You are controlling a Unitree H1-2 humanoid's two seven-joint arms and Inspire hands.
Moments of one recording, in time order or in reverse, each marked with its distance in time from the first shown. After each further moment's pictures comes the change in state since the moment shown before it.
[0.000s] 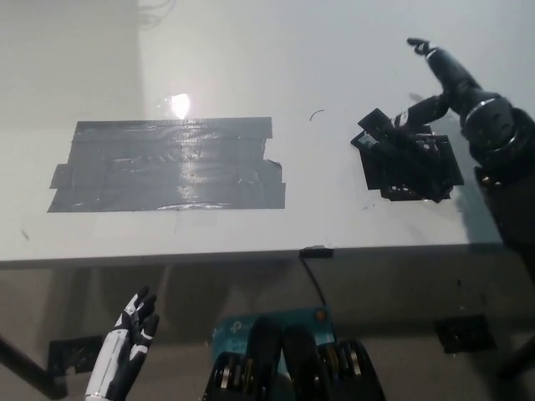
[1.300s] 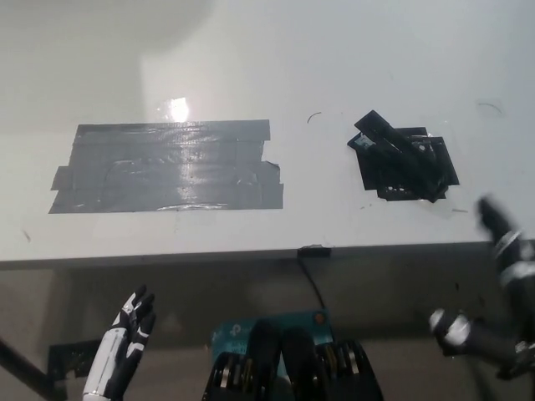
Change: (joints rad) left_arm 0.004 0.005 0.000 -0.012 -0.004 0.026 0.000; right_arm 0.941 0.144 -0.293 -1.119 0.243 -0.450 -0.098
